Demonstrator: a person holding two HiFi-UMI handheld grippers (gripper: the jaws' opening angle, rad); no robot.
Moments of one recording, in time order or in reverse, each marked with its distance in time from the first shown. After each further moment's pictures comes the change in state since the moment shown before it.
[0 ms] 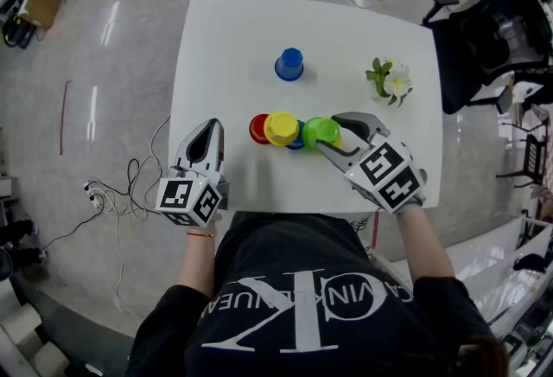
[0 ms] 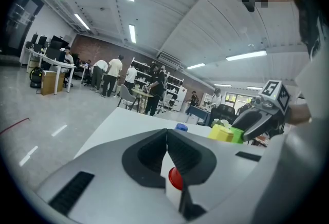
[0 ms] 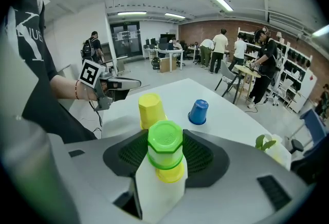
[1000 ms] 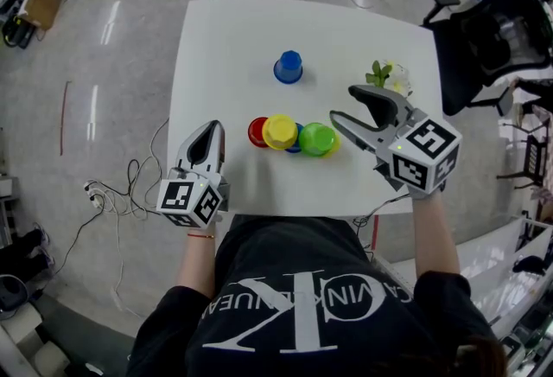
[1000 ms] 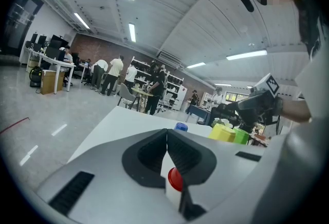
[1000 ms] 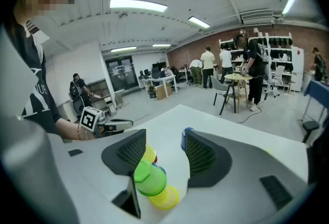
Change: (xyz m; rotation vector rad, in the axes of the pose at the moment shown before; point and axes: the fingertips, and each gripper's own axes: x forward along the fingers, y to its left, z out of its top) left arm 0.007 -0.001 -0.003 -0.003 0.010 -0.001; right arm -0.042 -0.053 0.052 0.197 -0.320 0.050
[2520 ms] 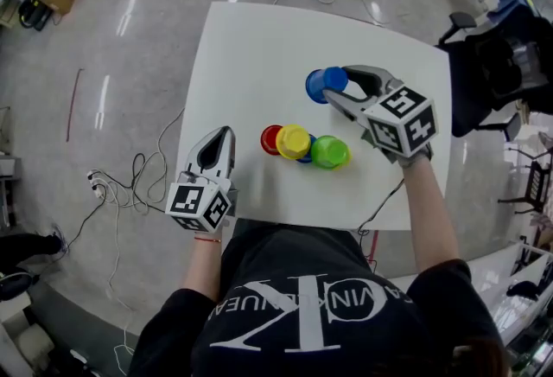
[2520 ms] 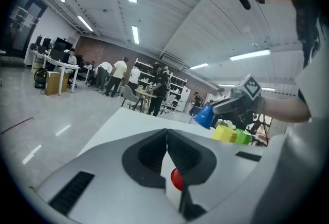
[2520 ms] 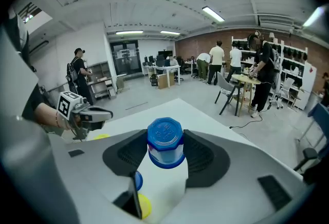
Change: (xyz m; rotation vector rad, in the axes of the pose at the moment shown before) left arm -0.007 0.006 0.001 -0.008 -0.017 0.041; right arm 0.076 -0.041 0.013 -0.142 0.138 -0.006
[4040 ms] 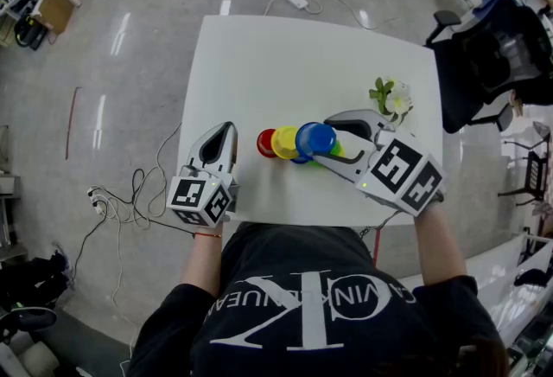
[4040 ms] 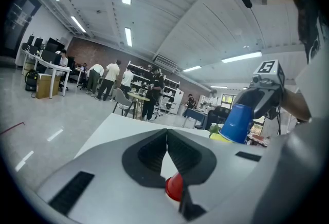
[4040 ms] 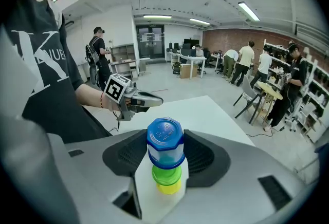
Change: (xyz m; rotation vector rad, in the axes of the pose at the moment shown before) left arm 0.010 -0.019 0.020 0.039 -0.033 -0.076; right arm -0.065 0.118 -0.006 -0.248 0.146 0.155
